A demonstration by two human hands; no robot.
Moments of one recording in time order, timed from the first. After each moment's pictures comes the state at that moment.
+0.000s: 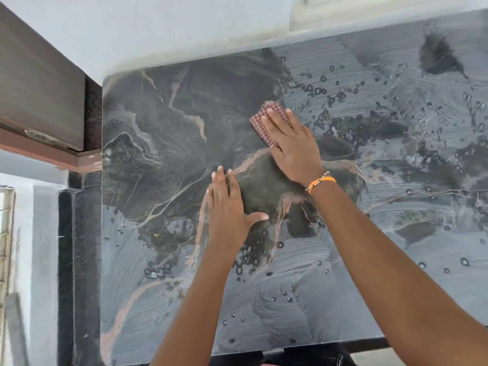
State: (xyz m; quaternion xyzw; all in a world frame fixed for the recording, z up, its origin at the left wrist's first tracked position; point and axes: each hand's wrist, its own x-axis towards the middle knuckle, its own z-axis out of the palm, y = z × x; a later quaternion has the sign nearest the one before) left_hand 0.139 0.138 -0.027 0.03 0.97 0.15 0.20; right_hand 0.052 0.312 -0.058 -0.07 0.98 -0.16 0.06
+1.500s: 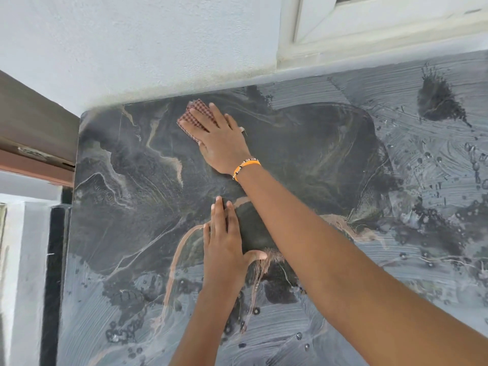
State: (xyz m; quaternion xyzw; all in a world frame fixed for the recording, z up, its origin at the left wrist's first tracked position) left_hand 0.102 0.188 -0.030 0.00 0.96 0.15 0.24; right_hand -0.082 0.244 -0.058 -0.20 0.97 -0.14 0.04
